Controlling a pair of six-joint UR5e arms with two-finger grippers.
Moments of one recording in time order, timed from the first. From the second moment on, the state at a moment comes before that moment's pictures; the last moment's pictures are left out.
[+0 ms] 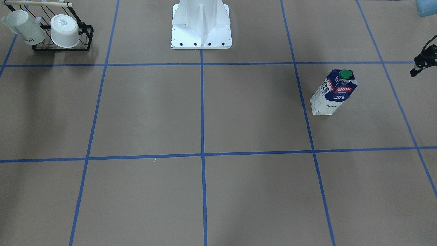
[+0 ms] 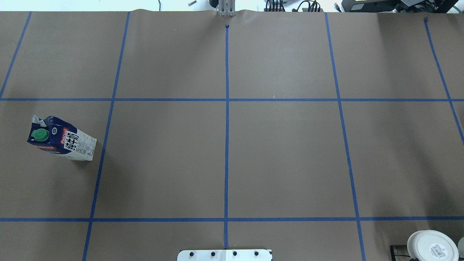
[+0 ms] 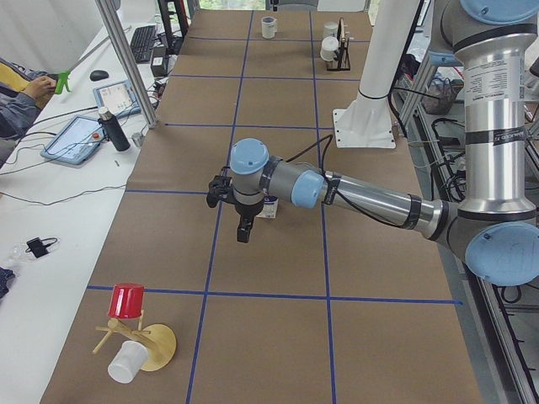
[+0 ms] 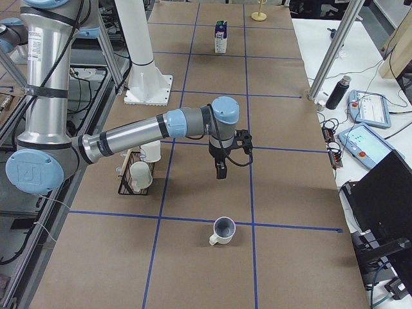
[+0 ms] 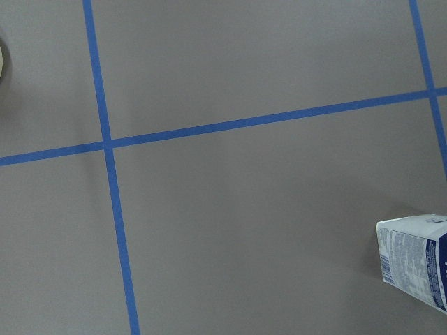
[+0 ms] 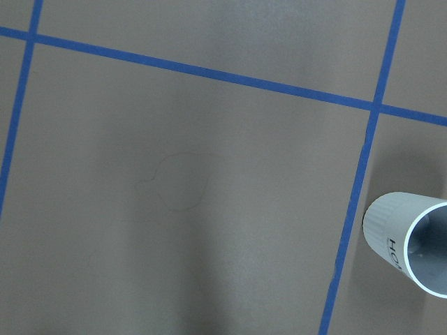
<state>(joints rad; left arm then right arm) -1.39 -1.45 -1.95 -1.63 -2.37 -0.18 1.40 -1.69 1.99 -1.75 2.35 0.01</state>
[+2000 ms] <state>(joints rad) -1.39 -1.45 -1.94 -1.63 -2.37 -0.24 1.55 -1.51 1.16 -1.29 2.36 -0.03</state>
